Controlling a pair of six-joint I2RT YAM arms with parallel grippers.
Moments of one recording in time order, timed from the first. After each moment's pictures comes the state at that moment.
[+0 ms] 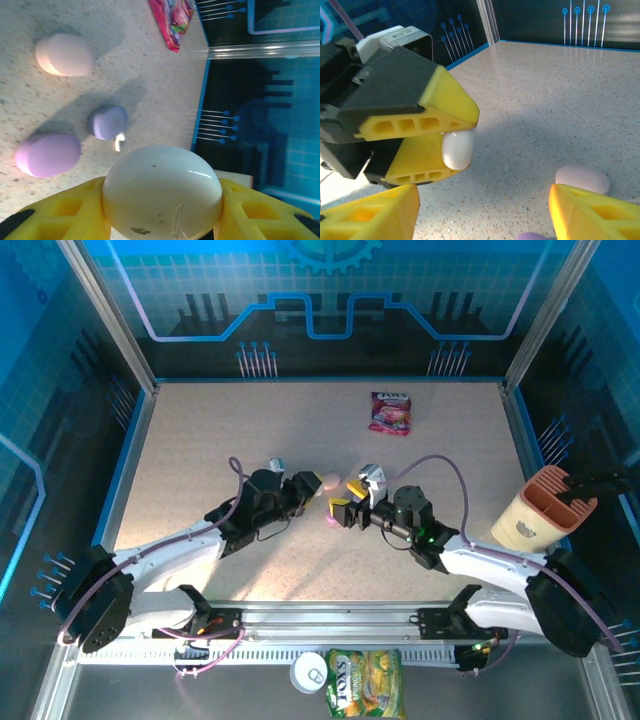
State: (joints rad) left arm -0.70 1.21 0.61 0.21 0.06 -1.46; right arm 0.73 1.19 0.42 0.56 -0.16 0.24
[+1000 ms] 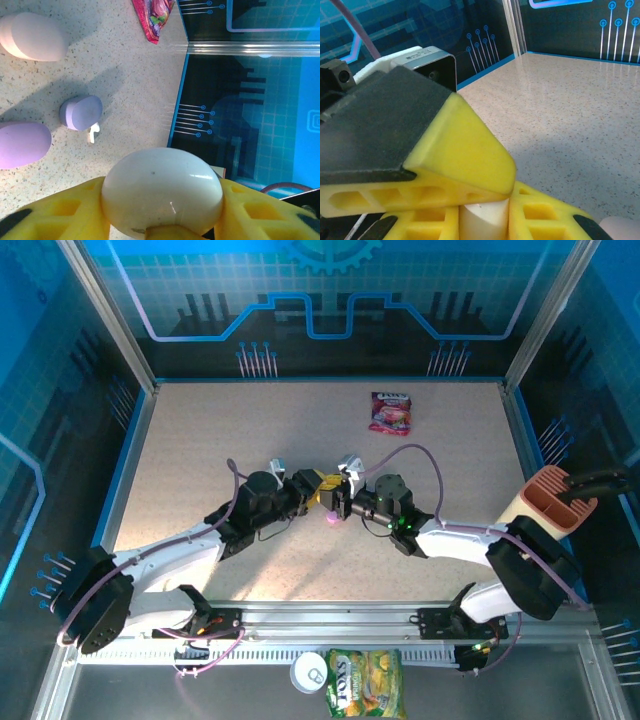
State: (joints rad) left arm -0.70 1.20 0.58 0.30 0.10 -1.49; right arm 0.75 1.41 0.54 0.73 -0.24 0.25
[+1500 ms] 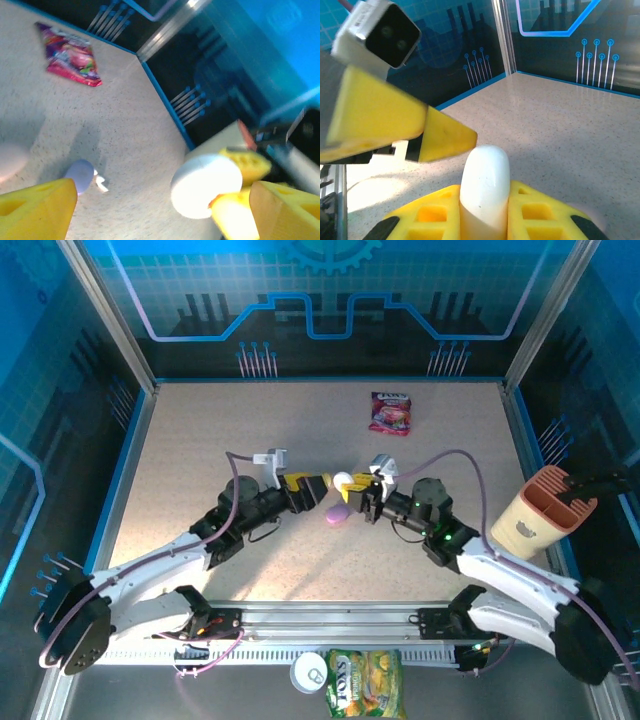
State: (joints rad) left arm -0.70 1.05 0.55 0.38 0.17 -0.70; right arm 0.65 0.95 0.49 0.36 -0.30 0.19
